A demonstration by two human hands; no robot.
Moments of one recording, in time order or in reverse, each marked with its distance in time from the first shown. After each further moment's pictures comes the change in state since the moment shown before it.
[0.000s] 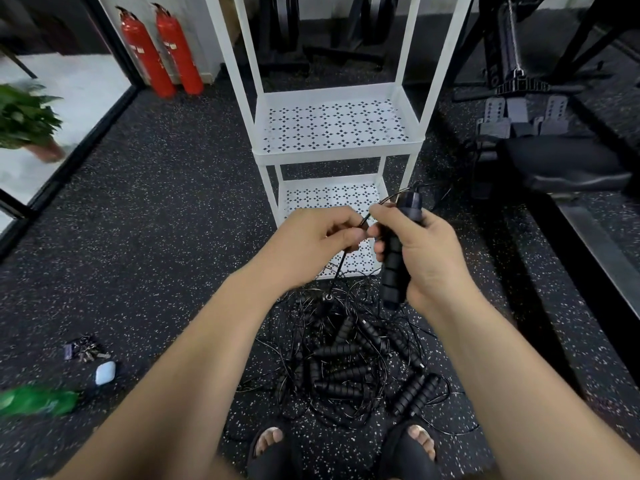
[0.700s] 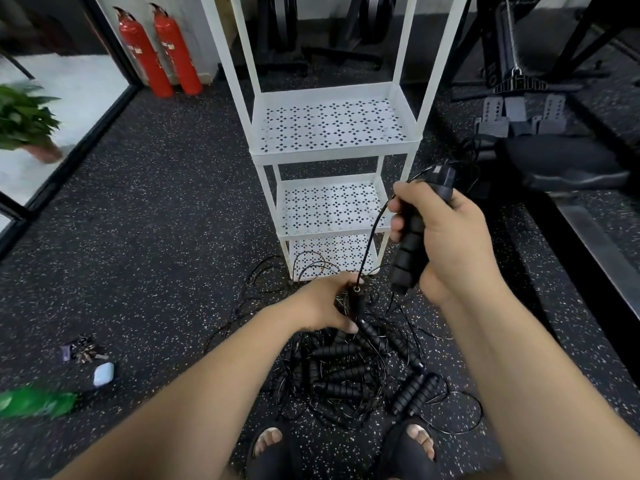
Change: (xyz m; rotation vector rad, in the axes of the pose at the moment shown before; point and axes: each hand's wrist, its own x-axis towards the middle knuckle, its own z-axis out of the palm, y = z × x) left_hand -0.002 -0.086 0.086 0.075 -0.419 -0.383; right_hand -0.006 -0.027 -0.003 0.095 0.029 -0.125
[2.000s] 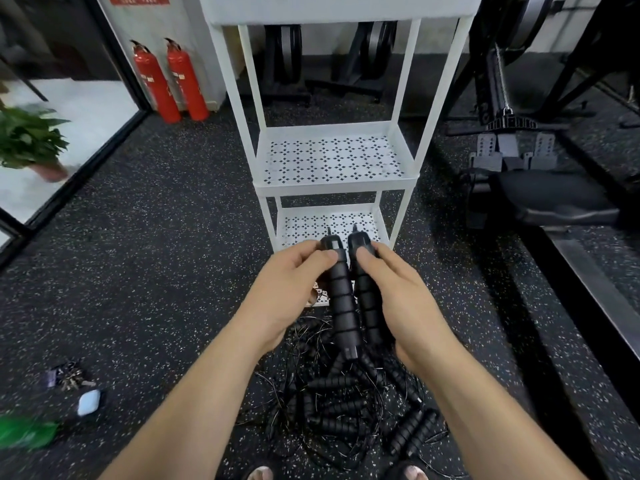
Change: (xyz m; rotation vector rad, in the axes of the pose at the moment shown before) left_hand -0.076 0.062 -0.065 -0.720 0.511 0.256; right_hand -0.023 0.020 0.013 -0.287 -0.252 0.140
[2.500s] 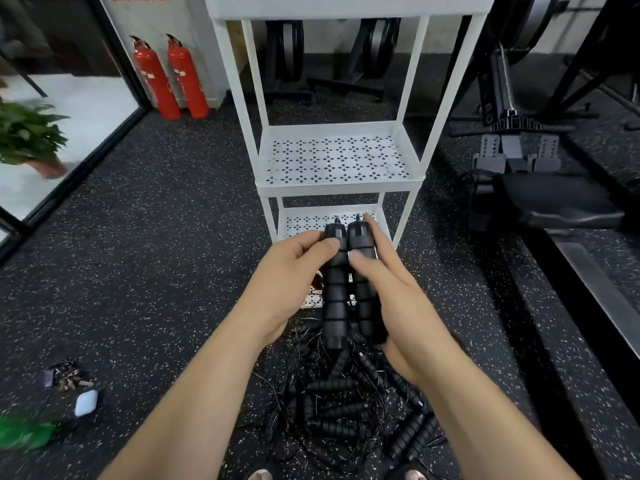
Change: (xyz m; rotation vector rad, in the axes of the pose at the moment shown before) left_hand 0.014 0.006 -0.004 -0.099 -0.011 0.050; right_hand 0.005 0.004 0.007 0.113 -0.086 -0.024
